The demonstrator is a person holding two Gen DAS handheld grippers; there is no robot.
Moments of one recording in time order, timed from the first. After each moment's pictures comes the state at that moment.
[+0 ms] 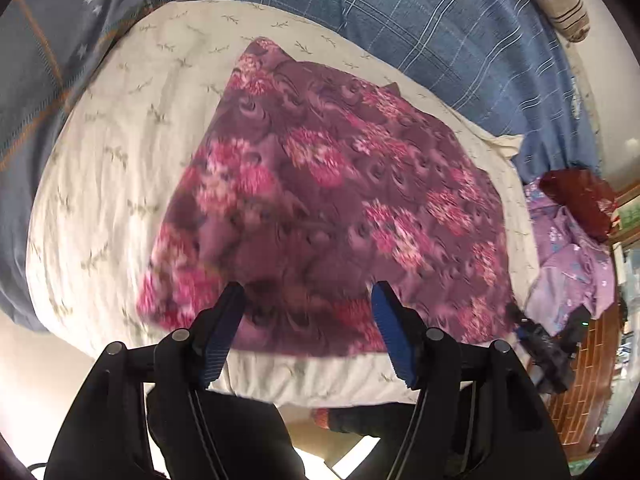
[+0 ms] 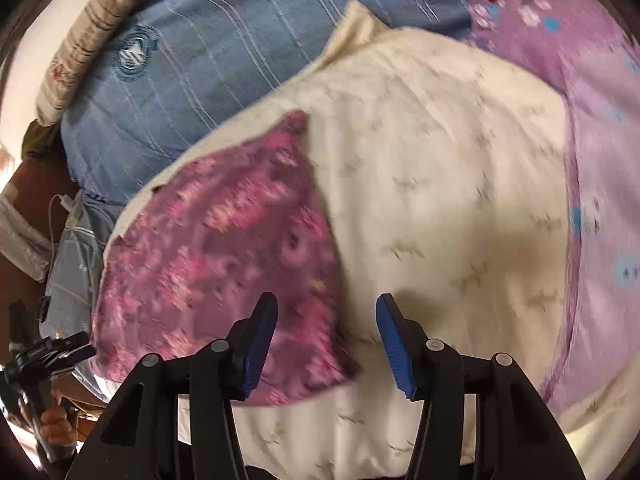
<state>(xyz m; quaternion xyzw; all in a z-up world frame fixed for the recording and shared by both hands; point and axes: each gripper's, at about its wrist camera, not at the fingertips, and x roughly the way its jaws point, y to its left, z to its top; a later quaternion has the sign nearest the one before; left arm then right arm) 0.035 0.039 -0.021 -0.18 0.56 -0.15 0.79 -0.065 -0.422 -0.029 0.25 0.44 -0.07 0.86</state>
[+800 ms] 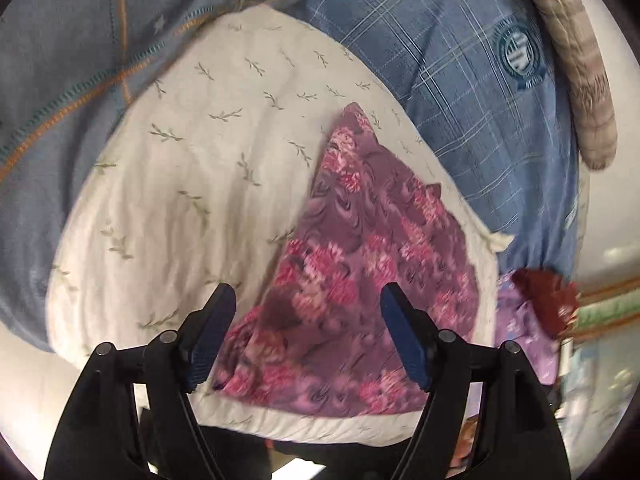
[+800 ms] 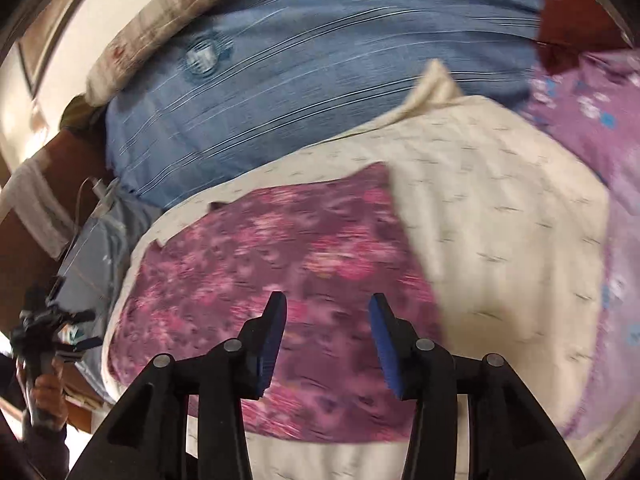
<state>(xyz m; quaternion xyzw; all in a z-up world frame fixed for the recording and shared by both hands) 0.098 0.122 -0.035 -0.35 0.54 -0.12 0.75 -0.028 -0.356 0.019 0.17 0.37 -0.01 0.91</state>
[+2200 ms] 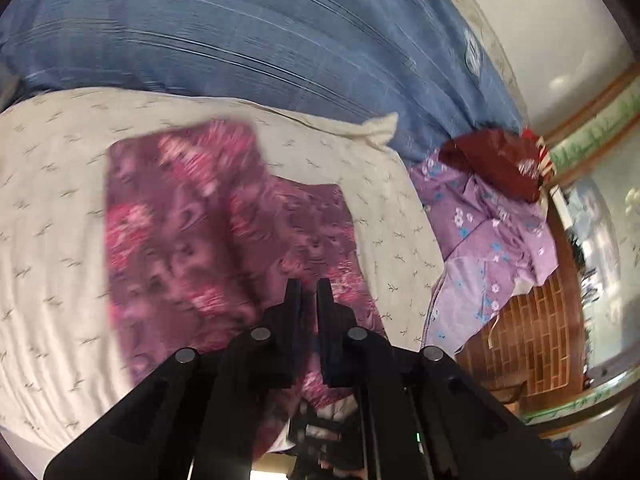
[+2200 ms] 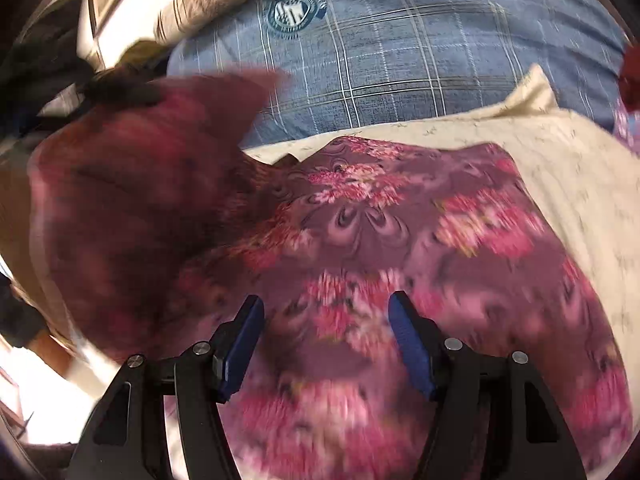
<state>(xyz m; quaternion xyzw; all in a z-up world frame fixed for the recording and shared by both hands) 0.103 -0.167 0.084 -0.13 0.53 -0.33 0.78 -0.020 -0.296 -0.045 0.12 0.33 0.08 0.93</state>
